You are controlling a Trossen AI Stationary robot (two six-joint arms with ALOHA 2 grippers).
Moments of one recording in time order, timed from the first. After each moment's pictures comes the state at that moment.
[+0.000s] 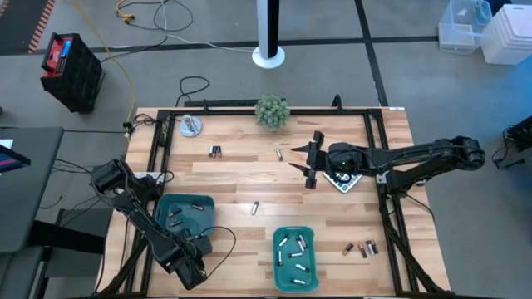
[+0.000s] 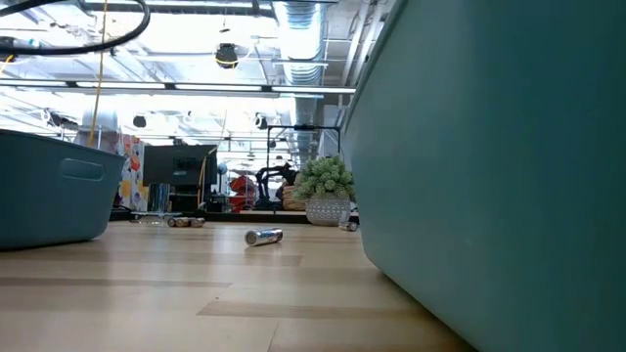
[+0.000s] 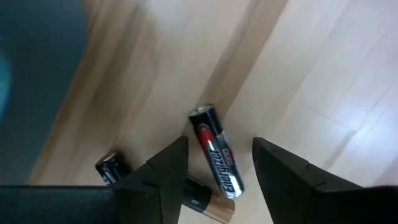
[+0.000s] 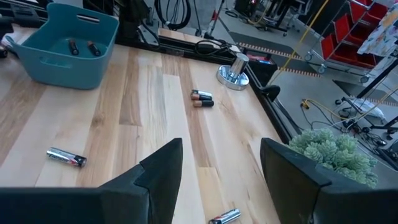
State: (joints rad) left arm -0.90 1.76 1.03 -0.67 -0.10 -1.36; right arm -0.02 1.18 0.69 0.17 0.28 -0.23
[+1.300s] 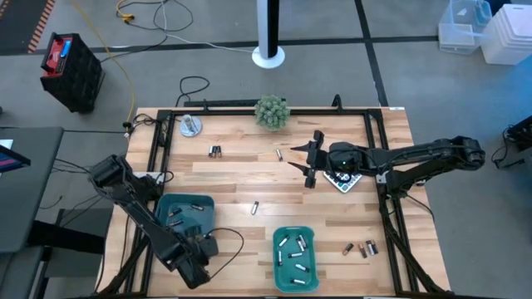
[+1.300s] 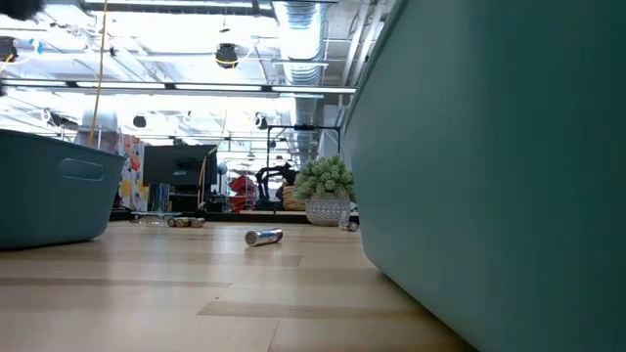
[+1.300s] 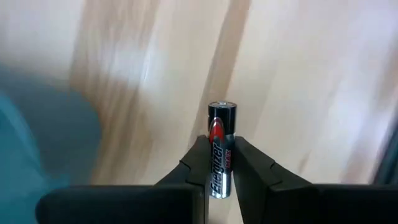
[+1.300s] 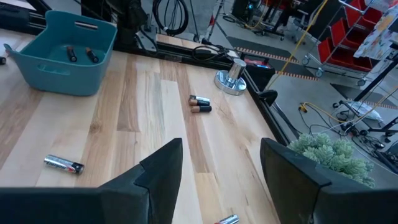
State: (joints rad) left arm -0.85 1.70 1.10 -0.70 -0.25 -1.10; right arm -0.02 1.18 0.69 0.20 0.29 -0.24
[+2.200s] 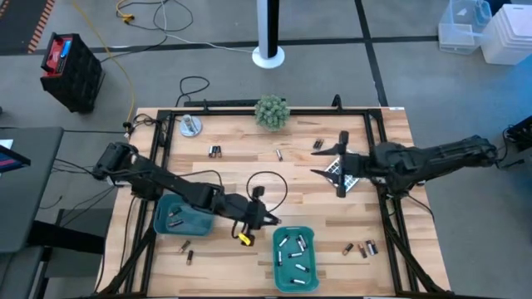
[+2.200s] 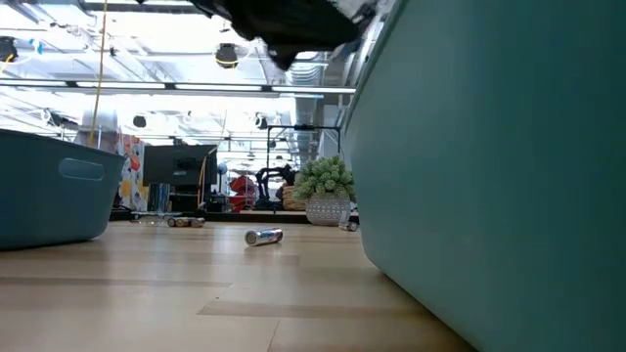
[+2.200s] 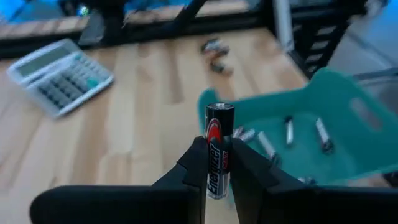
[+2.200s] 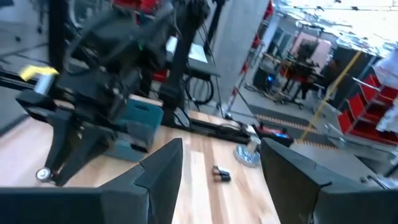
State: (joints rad) left arm -0.32 1.67 1.04 0.23 -0.15 0.00; right arm 0.18 0.83 0.73 0.06 0.29 -0.30
